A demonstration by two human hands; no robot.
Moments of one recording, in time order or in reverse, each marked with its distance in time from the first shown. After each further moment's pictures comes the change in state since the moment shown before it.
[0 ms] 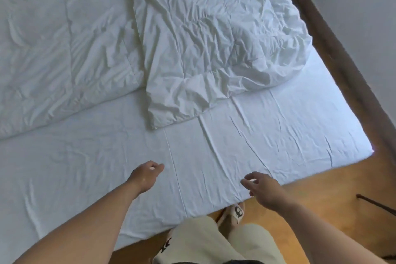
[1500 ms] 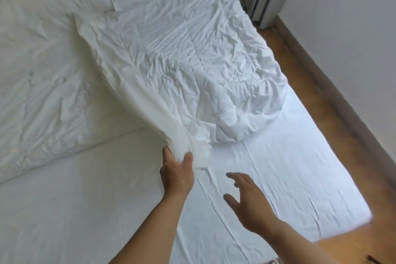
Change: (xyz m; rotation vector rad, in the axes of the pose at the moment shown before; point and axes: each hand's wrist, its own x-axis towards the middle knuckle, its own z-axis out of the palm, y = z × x) left_hand 0.015 0.363 0.133 -0.458 0.544 0.304; right_hand 0.137 0.005 -0.186 -0.116 0.280 -0.482
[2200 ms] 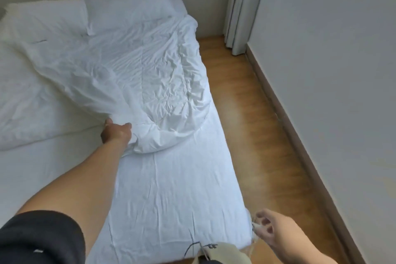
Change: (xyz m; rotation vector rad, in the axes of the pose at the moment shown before) left_hand -0.074 0.193 0.241 0.192 0.311 -0.169; right_hand -0.112 0.388 -0.393 -0.176 -0.284 0.193
